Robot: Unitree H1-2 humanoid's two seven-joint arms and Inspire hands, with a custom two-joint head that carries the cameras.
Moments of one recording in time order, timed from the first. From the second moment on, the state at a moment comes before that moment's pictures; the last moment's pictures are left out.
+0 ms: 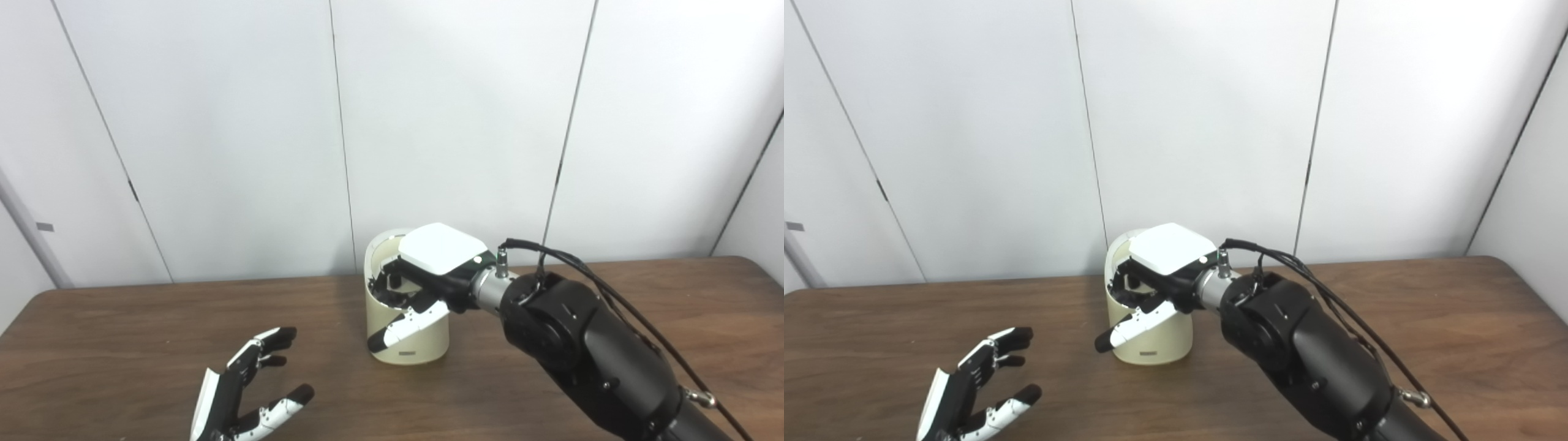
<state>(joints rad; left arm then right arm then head) -0.05 0.12 0.04 0.02 0.20 -0.36 0.04 -0.79 -0.34 0.54 -0.19 -0.94 0.23 0.70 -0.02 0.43</state>
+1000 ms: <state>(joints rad) -0.02 0.12 0.04 -0.01 0.19 -0.33 0.03 -0.74 -0.33 0.46 -0.19 -0.86 0.25 0.72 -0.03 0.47</state>
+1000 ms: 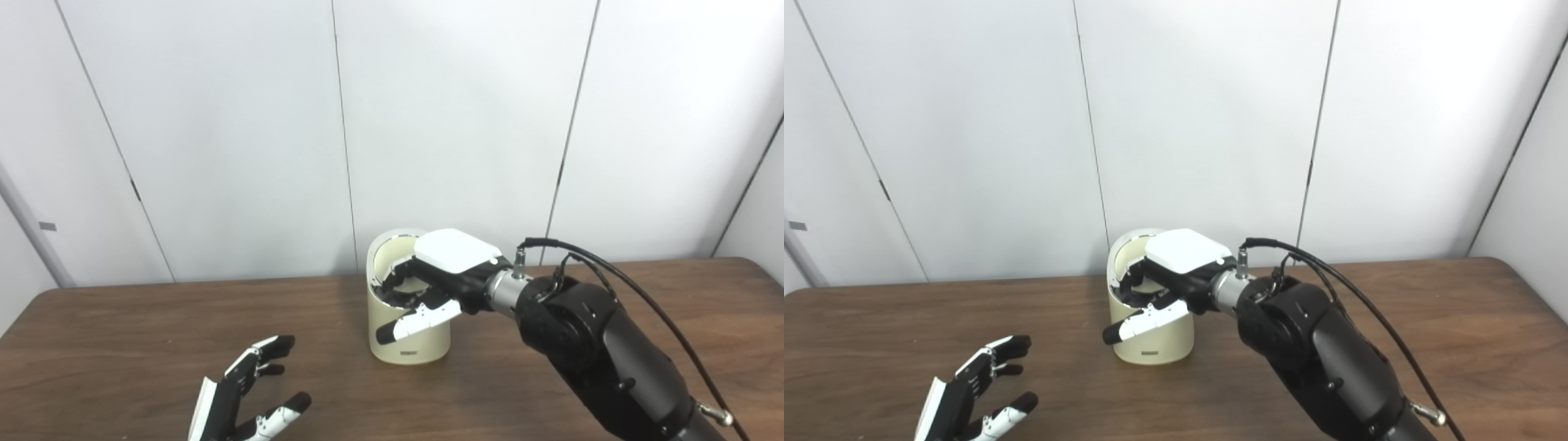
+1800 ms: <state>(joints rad) -0.02 0.13 0.04 -0.02 0.18 -0.33 0.03 -0.70 -0.31 0.44 -0.20 -0.84 0.29 0.70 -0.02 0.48</state>
